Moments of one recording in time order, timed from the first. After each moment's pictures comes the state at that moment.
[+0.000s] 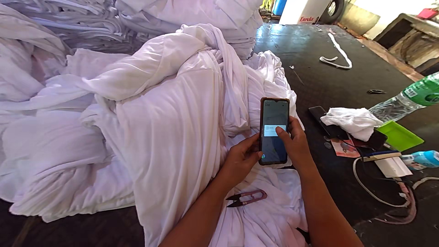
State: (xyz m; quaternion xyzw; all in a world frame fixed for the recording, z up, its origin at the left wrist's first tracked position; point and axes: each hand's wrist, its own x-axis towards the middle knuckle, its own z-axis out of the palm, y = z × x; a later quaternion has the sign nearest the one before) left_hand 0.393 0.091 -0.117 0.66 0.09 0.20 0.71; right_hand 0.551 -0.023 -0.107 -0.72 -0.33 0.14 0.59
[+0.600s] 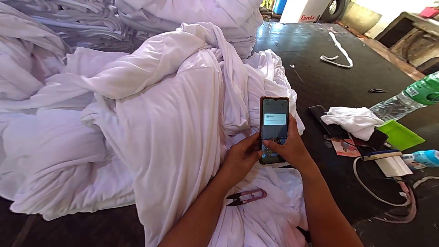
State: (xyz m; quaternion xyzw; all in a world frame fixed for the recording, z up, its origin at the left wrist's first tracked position) left_hand 0.393 0.091 -0.117 0.67 0.09 0.20 0.71; right_hand 0.550 -0.024 -0.106 -0.78 -0.34 0.17 0.50
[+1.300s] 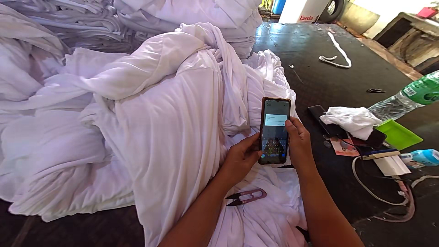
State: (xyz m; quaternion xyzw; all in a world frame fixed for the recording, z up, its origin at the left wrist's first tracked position) left_hand 0.394 0.092 -0.117 0.67 0.08 0.20 0.71; right_hand 0.552 -0.021 -0.109 -0.69 -0.28 0.11 0.65
